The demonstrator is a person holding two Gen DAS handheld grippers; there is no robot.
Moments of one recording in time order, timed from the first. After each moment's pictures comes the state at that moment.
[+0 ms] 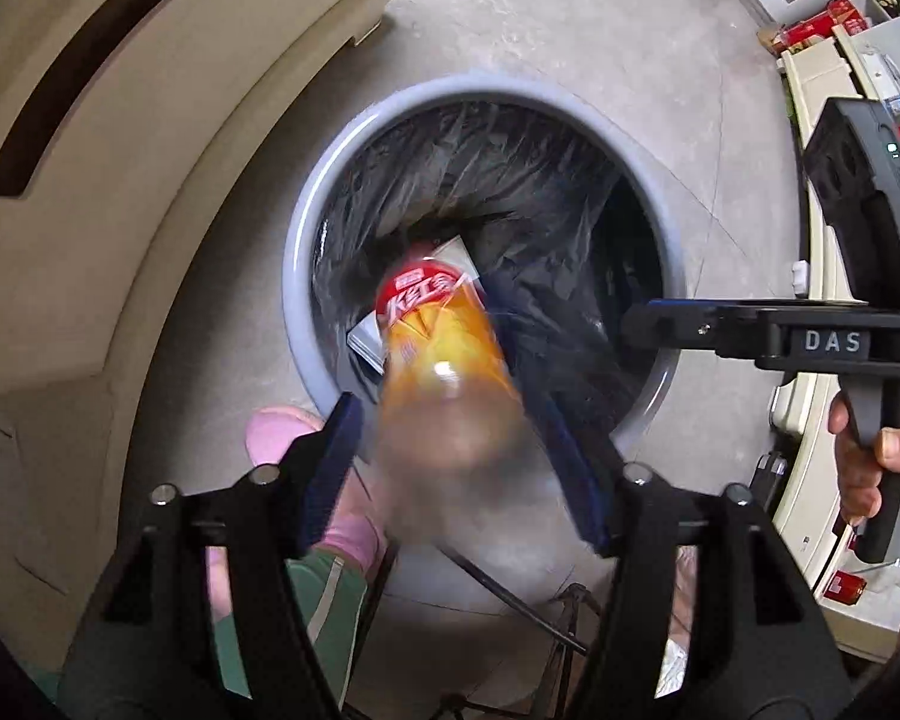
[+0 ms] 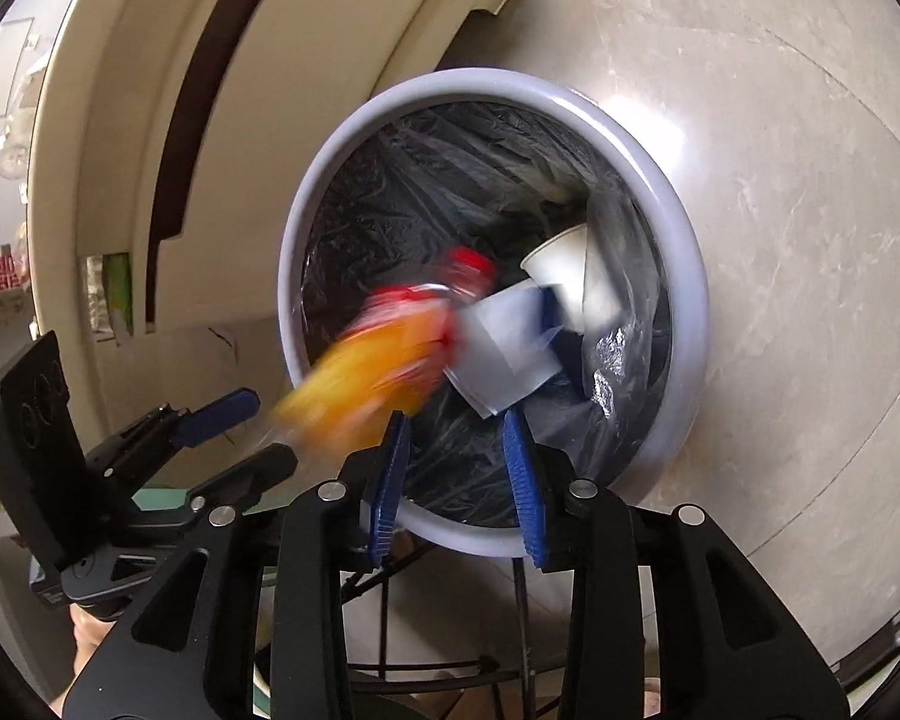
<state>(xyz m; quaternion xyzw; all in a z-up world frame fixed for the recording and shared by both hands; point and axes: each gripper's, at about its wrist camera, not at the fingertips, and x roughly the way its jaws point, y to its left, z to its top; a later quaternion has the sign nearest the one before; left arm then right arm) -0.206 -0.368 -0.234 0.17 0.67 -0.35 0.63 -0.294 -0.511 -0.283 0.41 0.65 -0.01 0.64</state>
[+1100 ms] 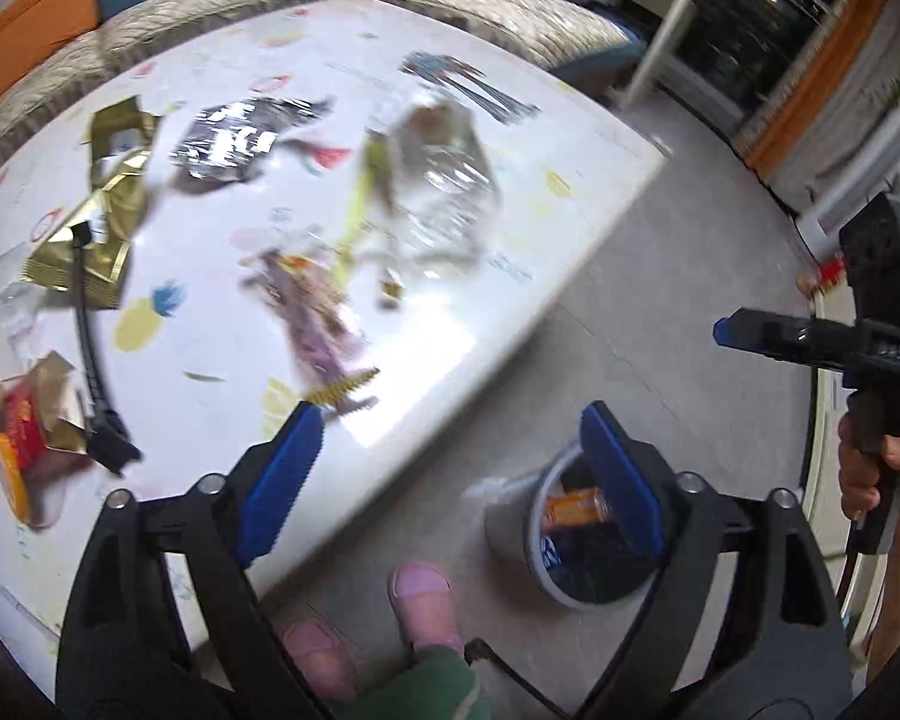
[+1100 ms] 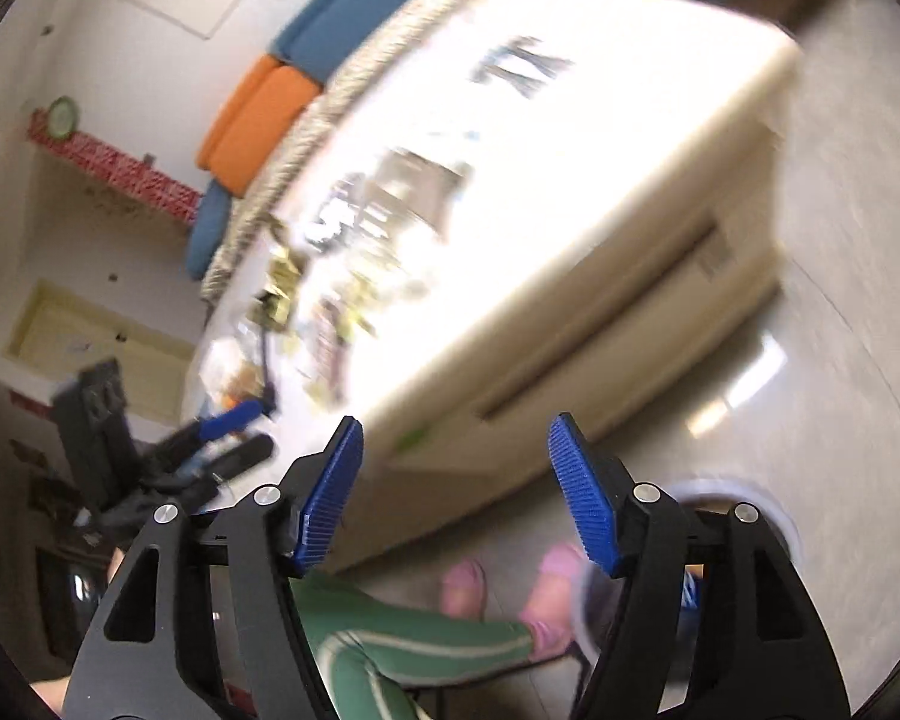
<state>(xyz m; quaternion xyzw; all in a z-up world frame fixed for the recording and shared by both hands) -0.076 -0.202 -0.017 0.02 0.51 -0.25 0.82 -0.104 -0.435 -0.045 0.30 0.50 0.15 0.80</state>
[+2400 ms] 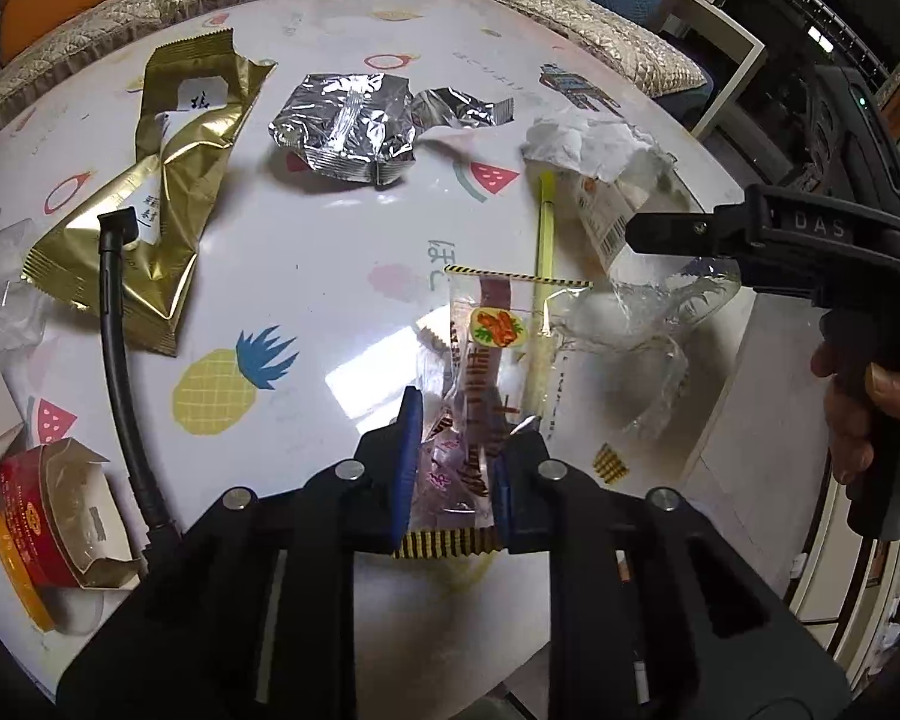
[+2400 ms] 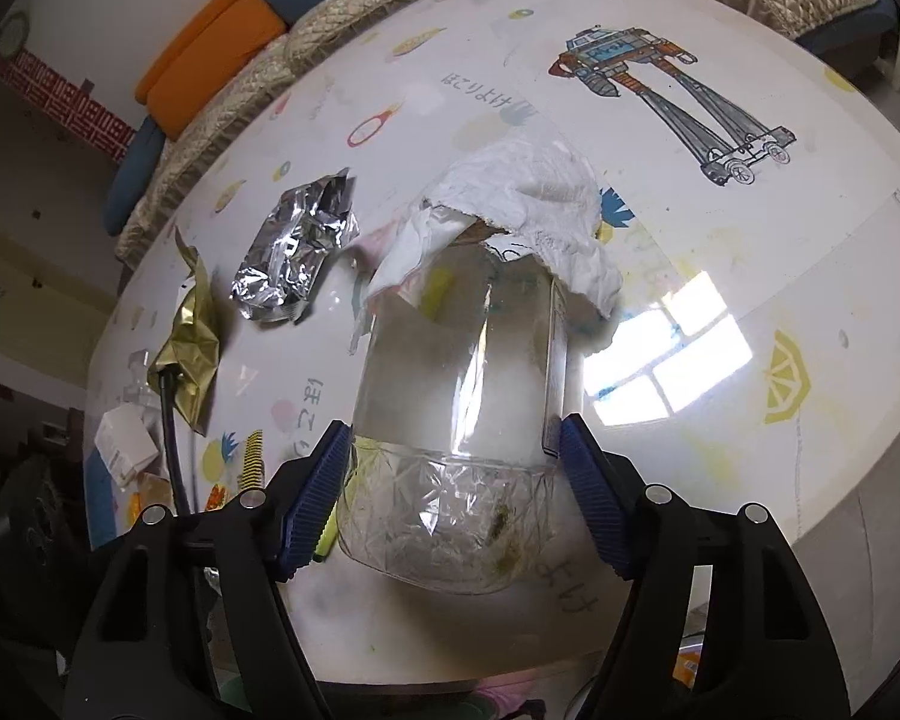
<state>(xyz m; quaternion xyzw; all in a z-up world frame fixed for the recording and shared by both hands) 0.013 -0.145 -0.061 -0.02 0.52 -0.21 0.83 0.074 -0.339 -0.076 0.19 0.56 0.10 0.80</state>
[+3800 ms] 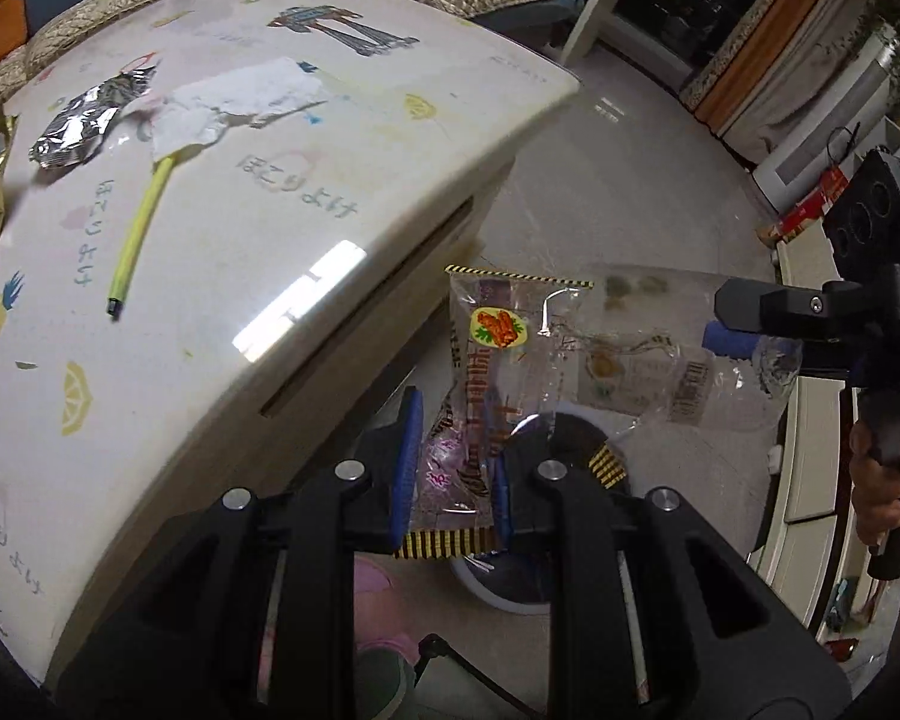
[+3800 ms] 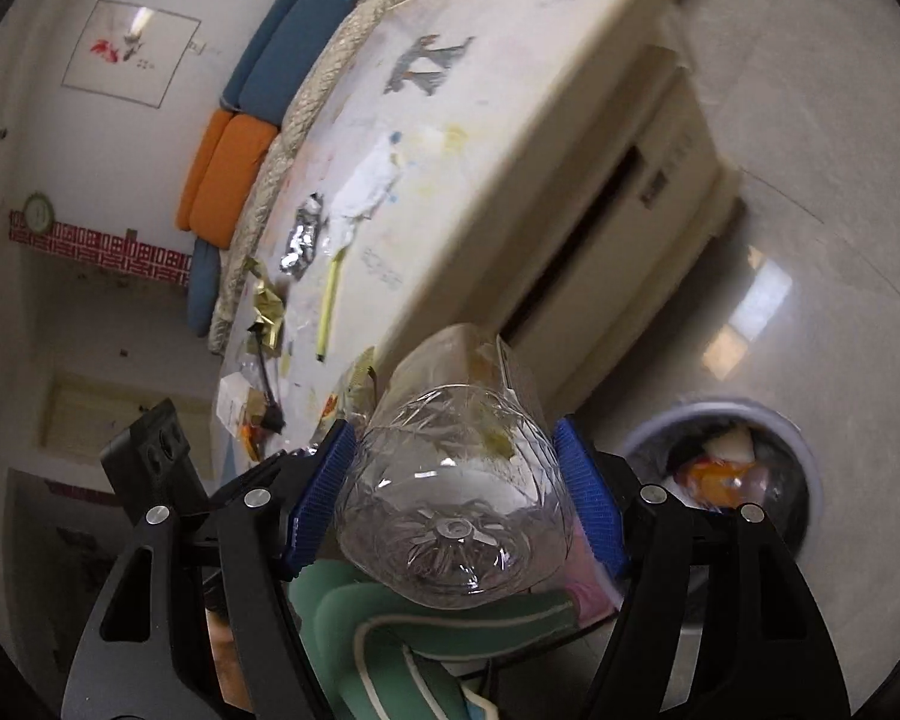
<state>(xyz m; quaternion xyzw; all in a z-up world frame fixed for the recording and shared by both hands) -0.120 -0.295 -0.055 0.05 0.53 -0.33 0.78 -0.171 -0.490 -0.075 0.40 0.51 0.09 0.76</state>
